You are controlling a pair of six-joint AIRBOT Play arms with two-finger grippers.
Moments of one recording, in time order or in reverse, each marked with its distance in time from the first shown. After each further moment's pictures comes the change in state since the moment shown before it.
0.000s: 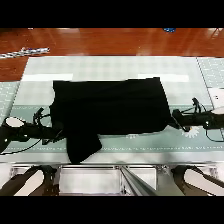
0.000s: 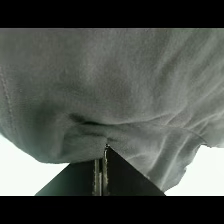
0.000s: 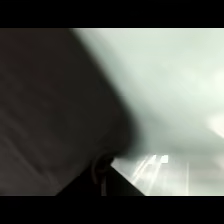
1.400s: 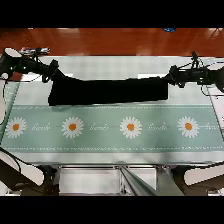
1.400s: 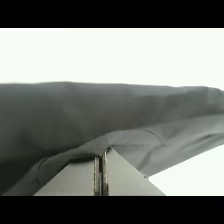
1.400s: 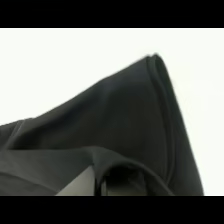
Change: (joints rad) left arm -0.049 -0.899 1.357 -0.080 -0.222 -0.074; right arm 0.146 -0.468 0.766 0.145 -0.075 -0.018
